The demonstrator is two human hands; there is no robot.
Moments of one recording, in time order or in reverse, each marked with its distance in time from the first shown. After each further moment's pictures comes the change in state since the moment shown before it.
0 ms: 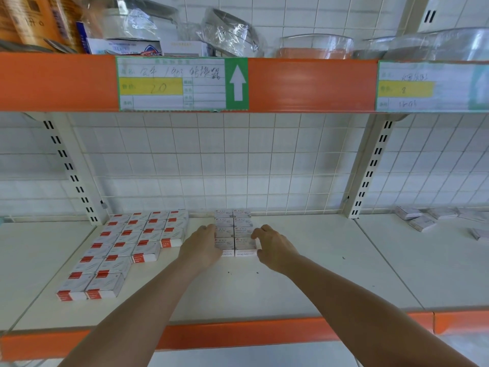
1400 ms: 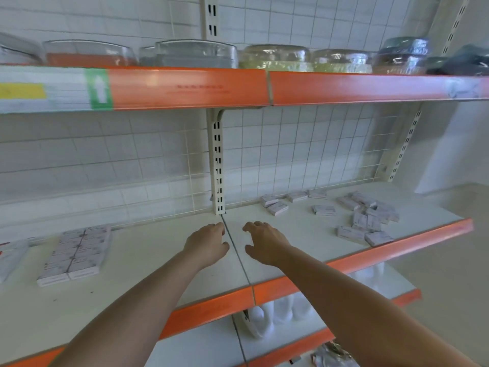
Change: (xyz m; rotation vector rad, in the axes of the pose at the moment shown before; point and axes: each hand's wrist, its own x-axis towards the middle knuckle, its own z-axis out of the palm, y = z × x) left_hand -0.022 0.334 0.088 0.066 -0.105 0.346; right_hand -0.161 0.256 -0.122 -0.092 0.066 0.221
